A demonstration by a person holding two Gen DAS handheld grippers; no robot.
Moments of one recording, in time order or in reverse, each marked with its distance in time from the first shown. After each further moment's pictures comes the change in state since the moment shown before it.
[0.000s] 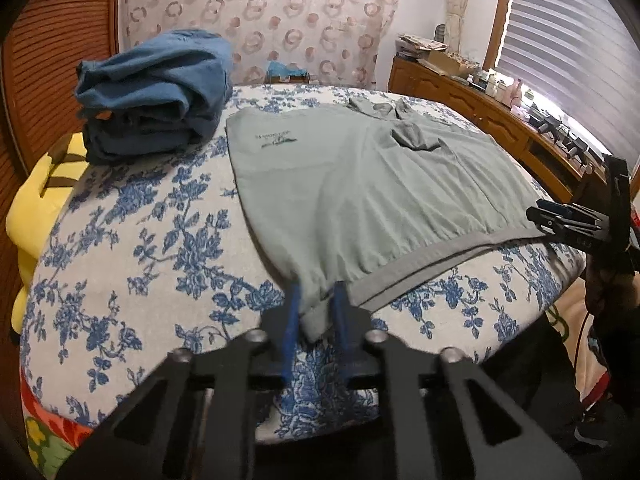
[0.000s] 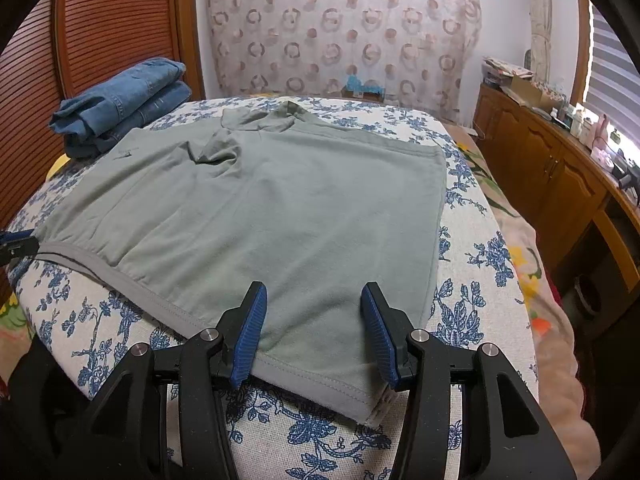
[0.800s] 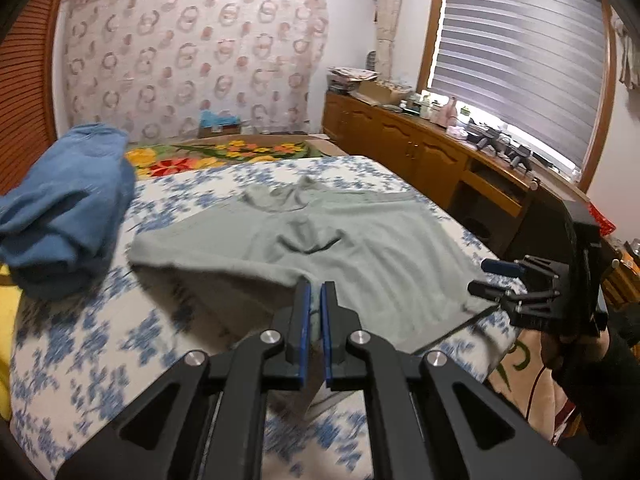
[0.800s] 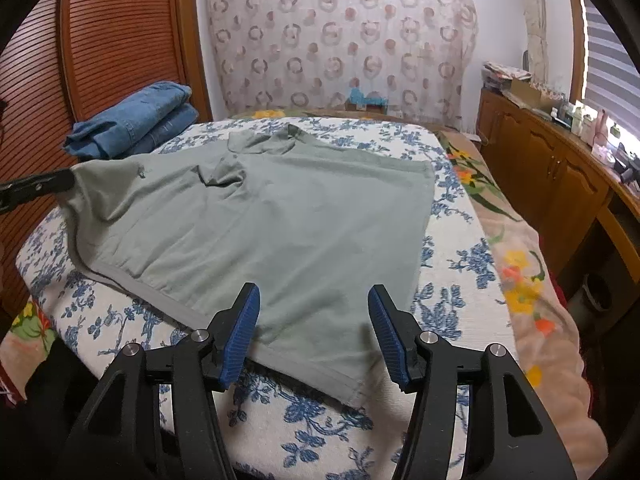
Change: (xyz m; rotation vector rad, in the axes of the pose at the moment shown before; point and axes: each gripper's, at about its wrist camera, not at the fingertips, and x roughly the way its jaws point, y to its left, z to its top) left arm 0.003 -0.079 0.091 0.139 -0.126 -0.202; right arm -0.025 -0.012 0.004 0.035 -0.061 0.038
